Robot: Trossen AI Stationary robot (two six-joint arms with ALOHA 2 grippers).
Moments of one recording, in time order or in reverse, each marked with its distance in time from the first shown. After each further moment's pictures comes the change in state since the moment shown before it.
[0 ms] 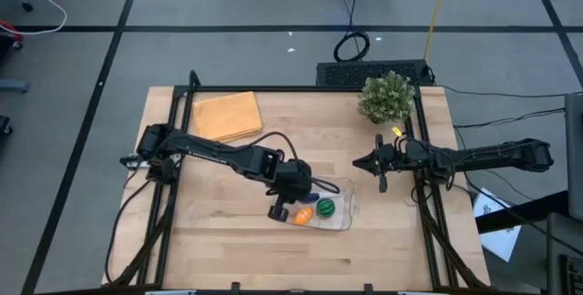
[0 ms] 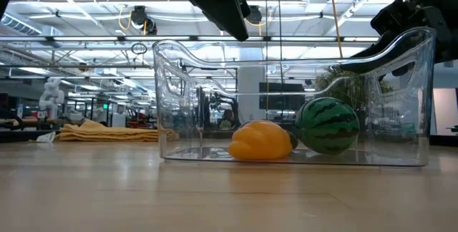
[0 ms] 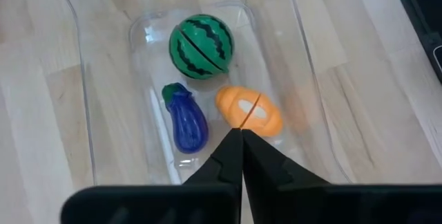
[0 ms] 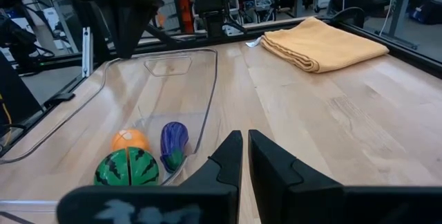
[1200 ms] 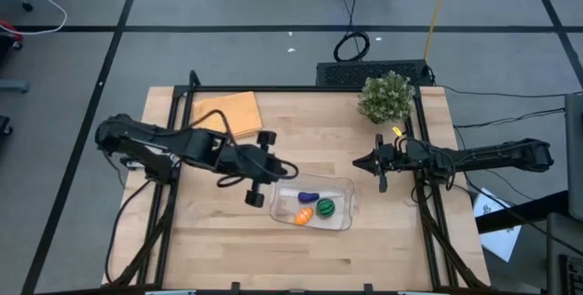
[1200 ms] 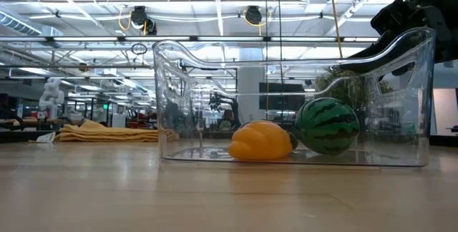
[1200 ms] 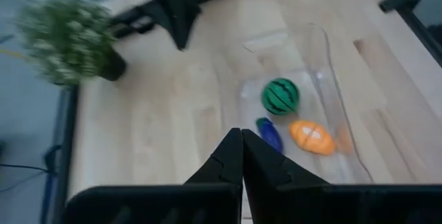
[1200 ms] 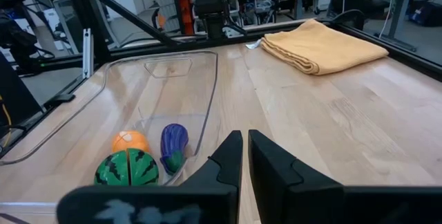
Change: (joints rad) left arm -0.080 -0.336 0.000 -0.048 -0.353 0.046; right arm 0.000 0.000 0.000 0.006 0.000 -0.003
